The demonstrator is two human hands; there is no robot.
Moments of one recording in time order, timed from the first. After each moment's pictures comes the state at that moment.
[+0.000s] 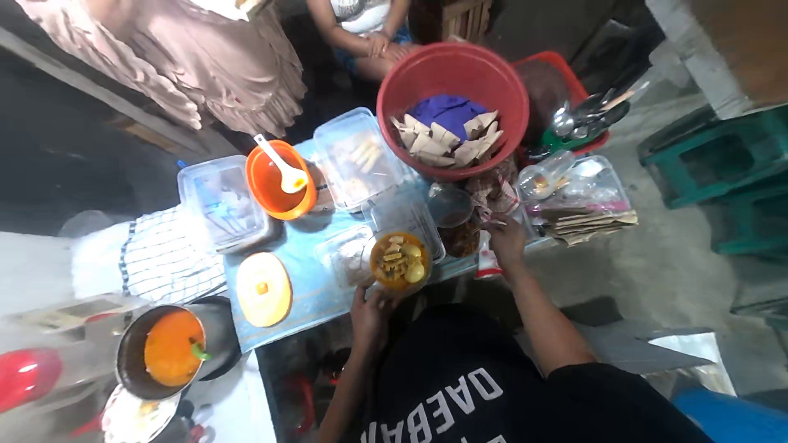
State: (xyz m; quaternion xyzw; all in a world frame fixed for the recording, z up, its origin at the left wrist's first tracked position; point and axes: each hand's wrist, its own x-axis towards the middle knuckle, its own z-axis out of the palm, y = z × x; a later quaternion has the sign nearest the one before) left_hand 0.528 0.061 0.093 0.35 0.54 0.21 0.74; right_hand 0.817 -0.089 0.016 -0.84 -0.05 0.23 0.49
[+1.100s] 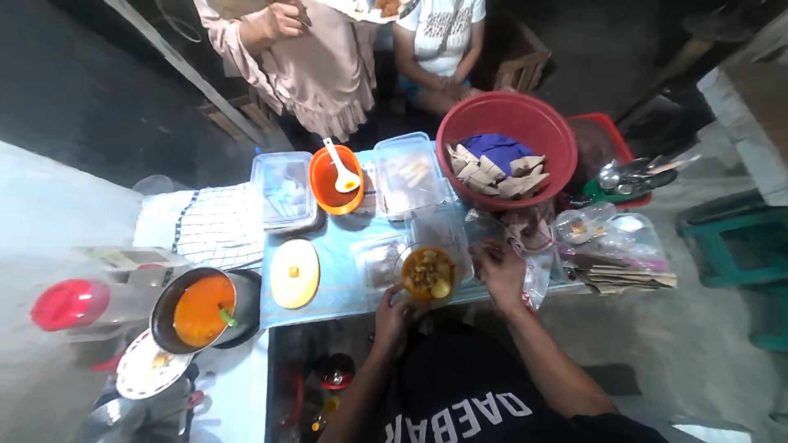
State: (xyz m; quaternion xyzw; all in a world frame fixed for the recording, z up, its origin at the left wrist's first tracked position) left_hand 0.510 0.064 0.095 0.32 0.52 0.21 0.76; right_hand 0.728 -0.023 0.110 -0.76 -0.16 0.23 0.58
